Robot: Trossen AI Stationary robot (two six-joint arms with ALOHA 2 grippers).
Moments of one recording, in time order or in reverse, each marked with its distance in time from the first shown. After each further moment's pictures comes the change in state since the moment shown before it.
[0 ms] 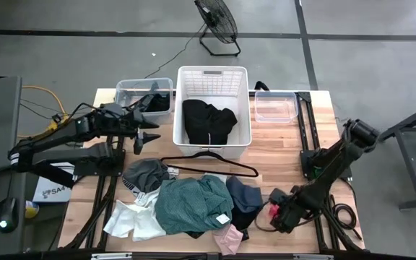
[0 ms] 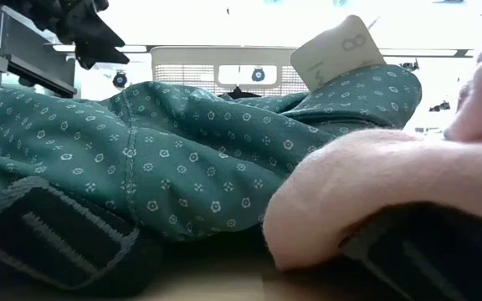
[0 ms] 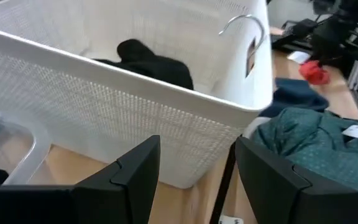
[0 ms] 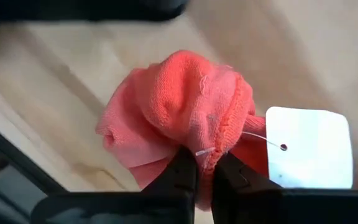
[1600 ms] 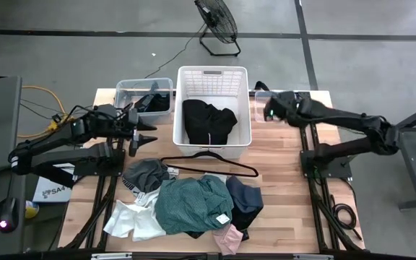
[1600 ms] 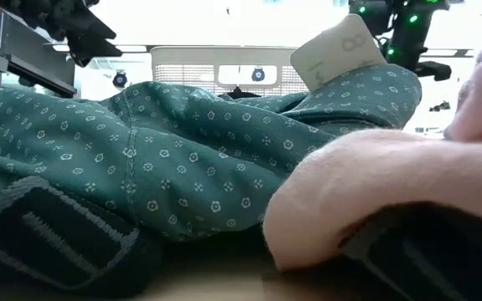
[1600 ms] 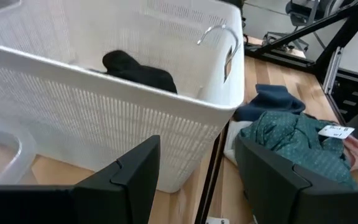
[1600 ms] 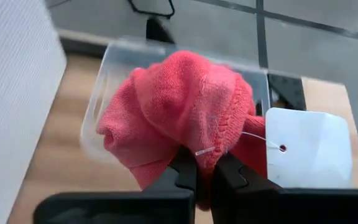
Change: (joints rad) left arm 0.000 -0.060 -0.028 -0.002 0.047 0.000; right arm -1.313 -0.346 0.002 -0.130 0.706 -0.732
